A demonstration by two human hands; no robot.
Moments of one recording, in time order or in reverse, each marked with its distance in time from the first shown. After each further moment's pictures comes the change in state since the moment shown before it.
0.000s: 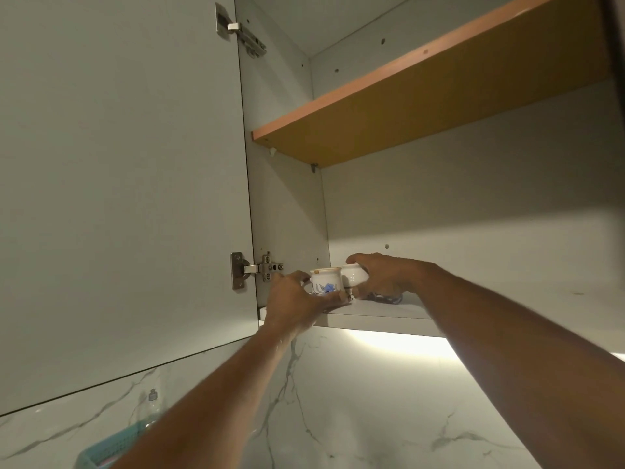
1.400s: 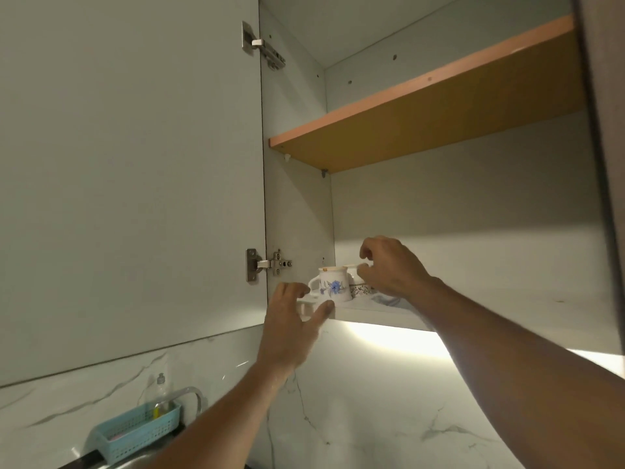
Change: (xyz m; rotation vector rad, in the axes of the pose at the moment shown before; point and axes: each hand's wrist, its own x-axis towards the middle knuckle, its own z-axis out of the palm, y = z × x) left_hand -0.059 -0.022 -0.008 -0.054 0.157 0.205; right_hand -0.059 -0.043 -0.008 -0.117 0.465 -0.014
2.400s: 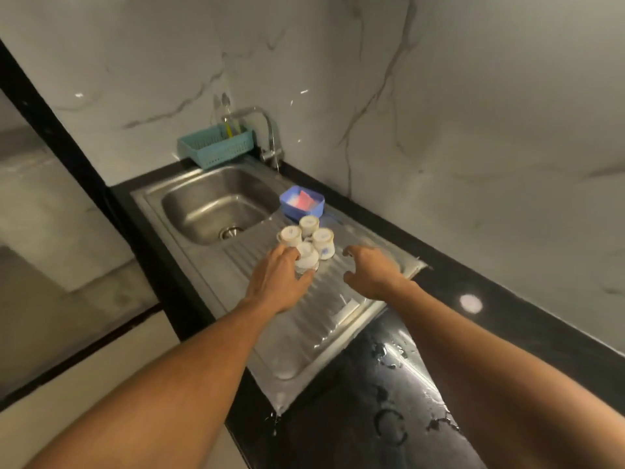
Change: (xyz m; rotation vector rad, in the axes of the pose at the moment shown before) left_hand -0.307 -0.291 -0.023 0.581 -0.640 -0.583; right_hand -0.283 -0.051 0.430 0.247 -0.956 0.078
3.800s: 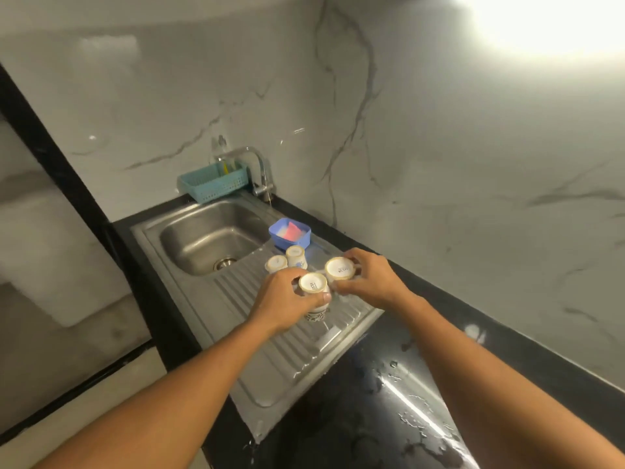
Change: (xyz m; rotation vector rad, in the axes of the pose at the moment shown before) left_hand -0.015 0.057 -0.011 -0.487 0.032 -0.011; right_hand -0.020 0.034 -0.041 0.481 0.162 -0.091
